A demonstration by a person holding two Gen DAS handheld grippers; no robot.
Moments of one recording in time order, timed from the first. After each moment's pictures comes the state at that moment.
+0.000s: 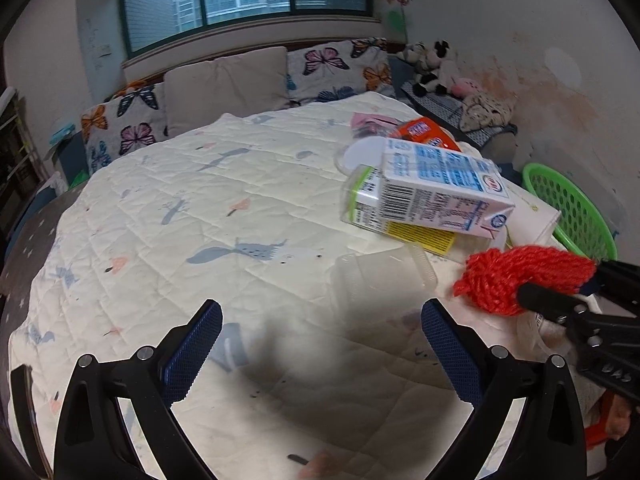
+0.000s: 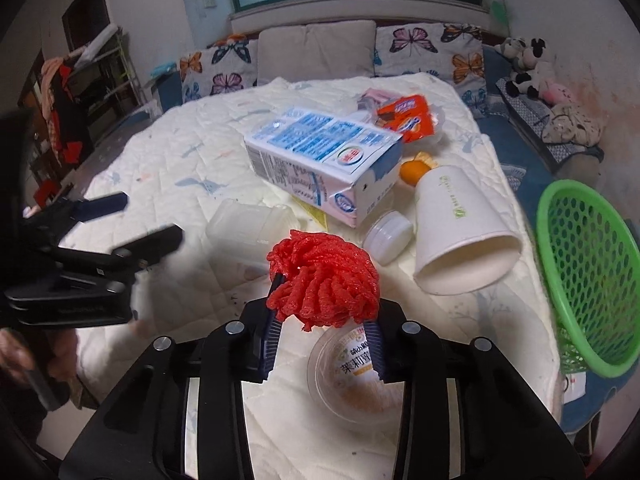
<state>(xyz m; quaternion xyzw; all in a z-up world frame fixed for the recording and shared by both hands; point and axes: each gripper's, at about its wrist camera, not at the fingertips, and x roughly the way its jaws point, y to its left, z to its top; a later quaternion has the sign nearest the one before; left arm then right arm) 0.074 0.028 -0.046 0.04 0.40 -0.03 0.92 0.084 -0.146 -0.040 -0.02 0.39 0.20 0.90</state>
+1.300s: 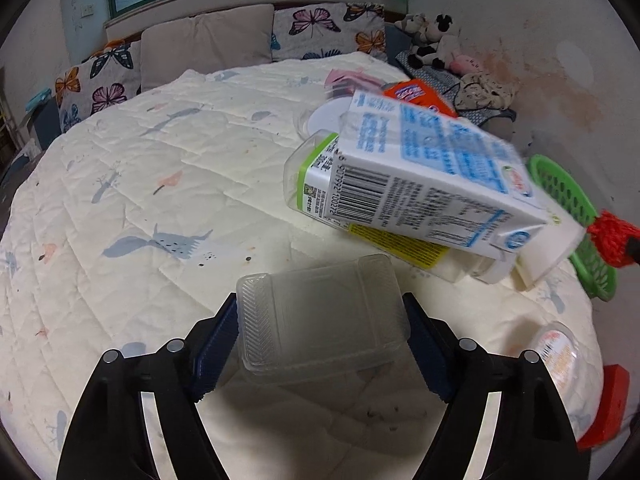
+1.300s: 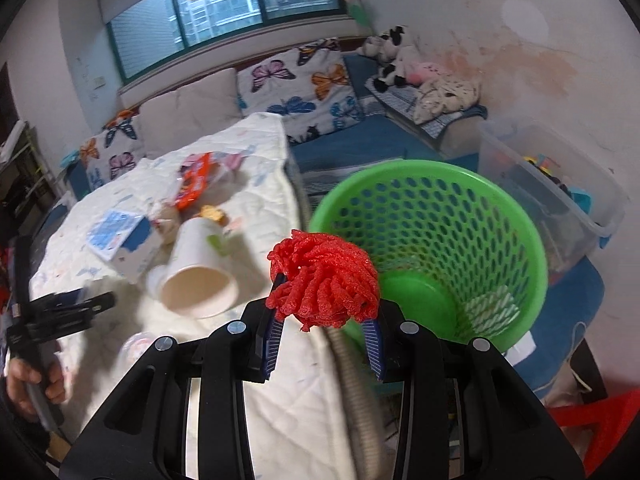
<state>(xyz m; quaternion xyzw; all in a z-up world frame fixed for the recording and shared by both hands) 0.125 -0.002 -0.078 -0.01 0.46 -0.05 0.89 0.089 -0.326 -0.027 0.07 0.36 0.02 0.93</state>
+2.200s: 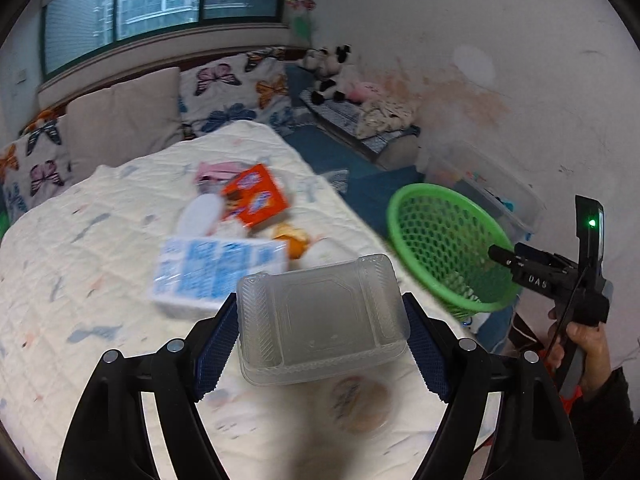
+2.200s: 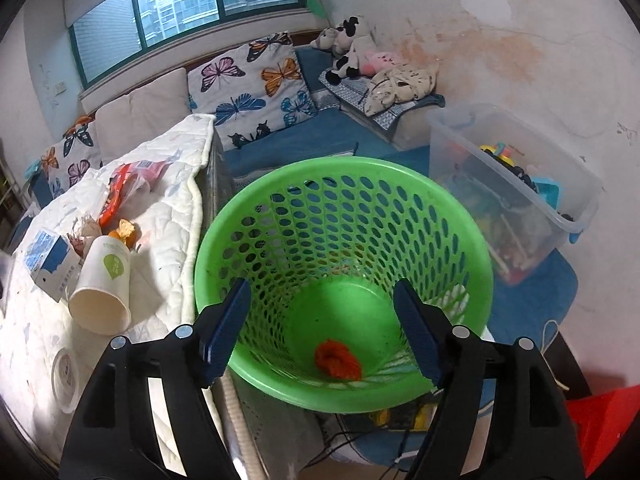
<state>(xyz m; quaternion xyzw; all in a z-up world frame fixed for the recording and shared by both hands) 0.108 -0.109 0.012 0.02 0.39 -0.19 0.90 0.106 -0.400 -0.043 0.08 0.37 -0.04 0.92</state>
